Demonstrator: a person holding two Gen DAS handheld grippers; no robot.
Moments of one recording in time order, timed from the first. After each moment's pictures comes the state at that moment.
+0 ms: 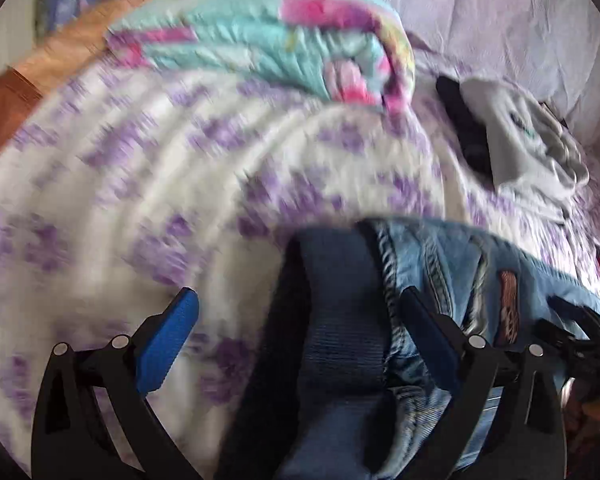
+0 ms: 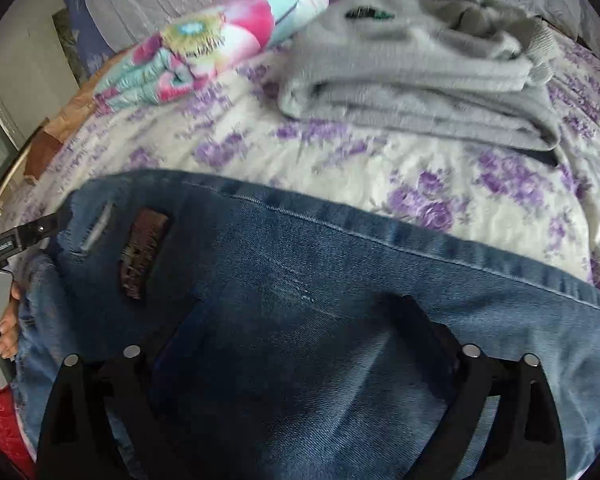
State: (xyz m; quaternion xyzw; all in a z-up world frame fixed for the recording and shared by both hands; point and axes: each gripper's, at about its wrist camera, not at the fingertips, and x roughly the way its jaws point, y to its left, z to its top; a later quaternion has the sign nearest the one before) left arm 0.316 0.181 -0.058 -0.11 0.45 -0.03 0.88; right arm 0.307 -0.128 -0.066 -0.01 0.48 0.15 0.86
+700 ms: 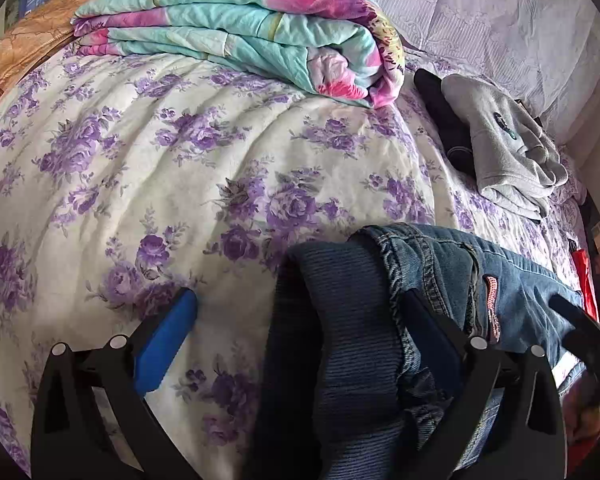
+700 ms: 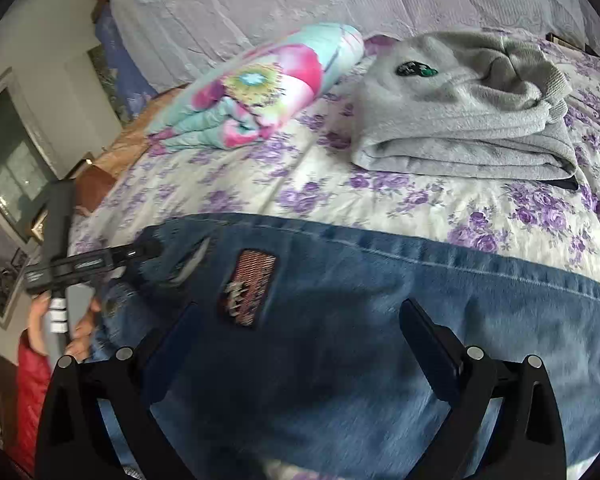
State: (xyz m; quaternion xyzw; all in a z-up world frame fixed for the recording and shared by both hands) left arm 0.328 0.195 -0.054 -0.12 0.46 -0.08 0.88; right arm 0.262 -0.112 -0.018 0.07 0.41 0.23 0.88
